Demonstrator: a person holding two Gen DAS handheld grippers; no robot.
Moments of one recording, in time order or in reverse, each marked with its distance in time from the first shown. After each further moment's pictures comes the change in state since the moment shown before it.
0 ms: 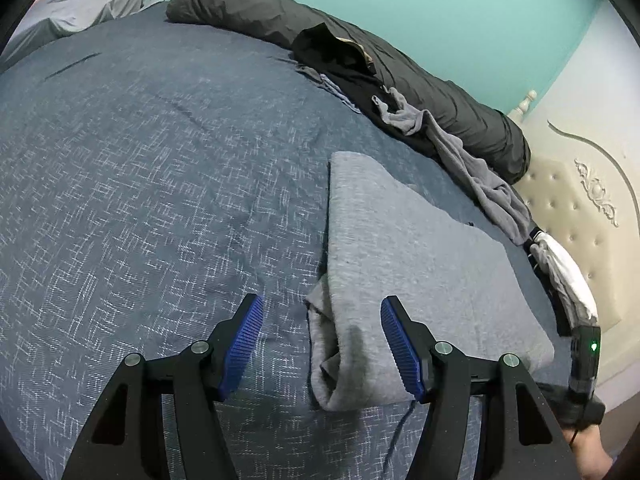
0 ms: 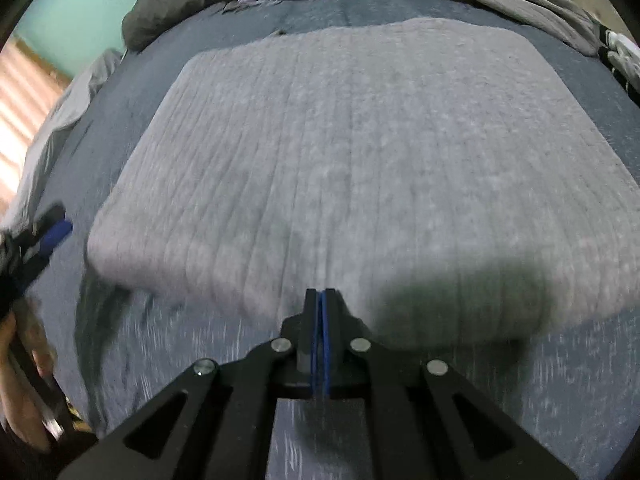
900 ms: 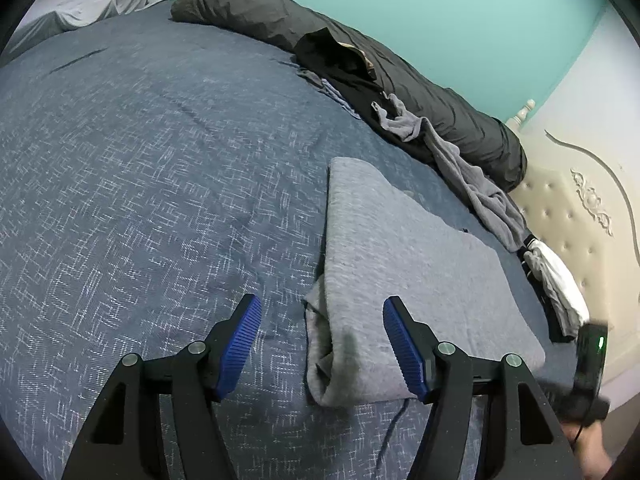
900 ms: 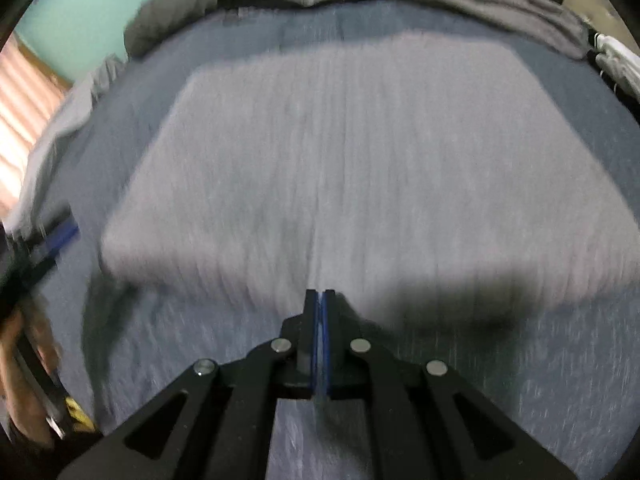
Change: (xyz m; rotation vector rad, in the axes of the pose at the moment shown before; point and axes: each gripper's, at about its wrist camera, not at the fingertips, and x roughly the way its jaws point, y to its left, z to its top) left arm -0.009 0.005 0.001 -0.020 -0.009 -0.013; right arm -0.029 -0.001 0.006 0.015 -0.059 -0.012
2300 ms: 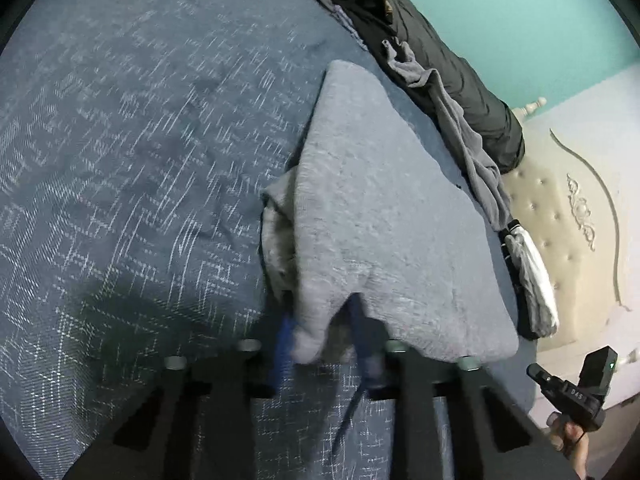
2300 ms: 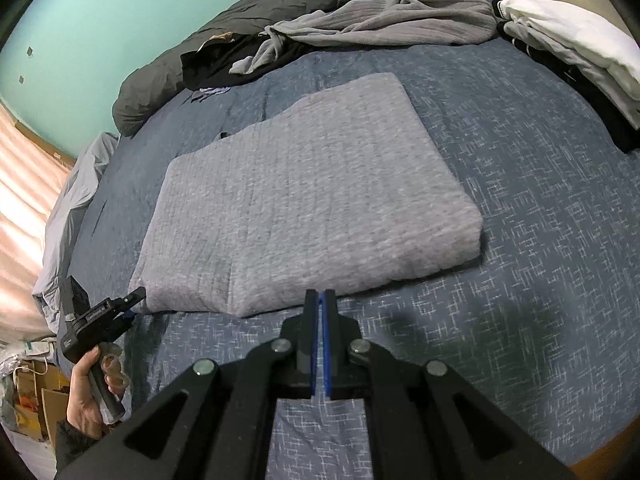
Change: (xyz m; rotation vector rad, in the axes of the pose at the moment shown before) left arm 0.058 -0.010 -0.044 -0.173 0.193 -0.127; right arm -0.097 -0.114 -0.021 0.182 -0.099 0.082
